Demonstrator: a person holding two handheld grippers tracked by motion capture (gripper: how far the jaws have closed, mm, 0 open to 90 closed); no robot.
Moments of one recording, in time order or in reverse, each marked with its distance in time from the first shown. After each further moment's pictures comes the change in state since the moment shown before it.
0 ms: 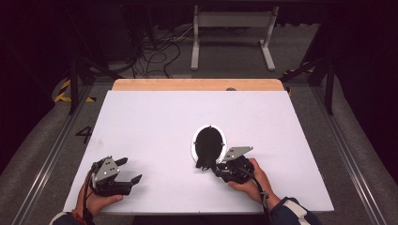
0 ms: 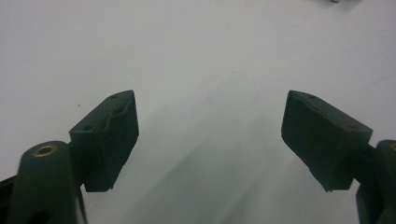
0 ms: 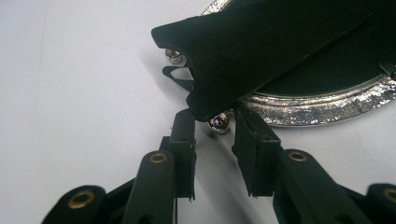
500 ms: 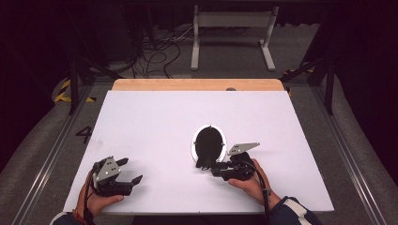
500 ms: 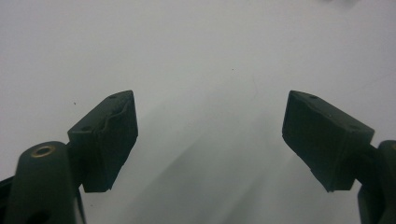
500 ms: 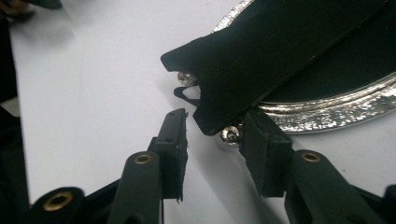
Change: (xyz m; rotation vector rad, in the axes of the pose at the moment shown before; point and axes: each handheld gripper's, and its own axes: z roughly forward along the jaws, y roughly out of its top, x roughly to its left) left arm -0.001 0.000 0.003 0.015 -0.003 -0.005; right arm -0.013 -0.004 0.001 -0.084 0.144 0.180
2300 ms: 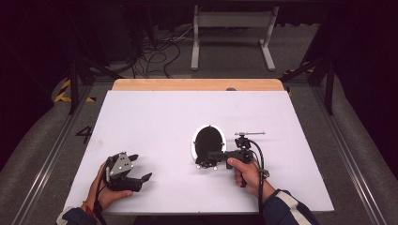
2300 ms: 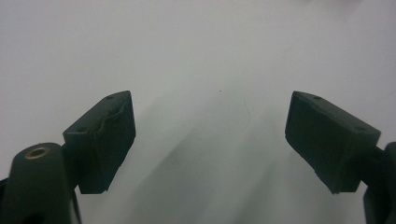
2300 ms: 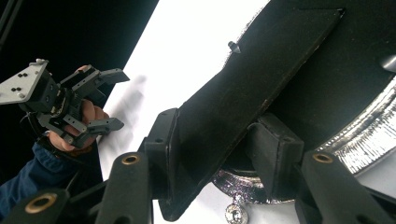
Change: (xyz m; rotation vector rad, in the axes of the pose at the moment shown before) left arm -0.005 0.017 0.025 0.026 -0.034 0.057; right arm -0.046 0.014 0.014 -0.146 0.239 0.482
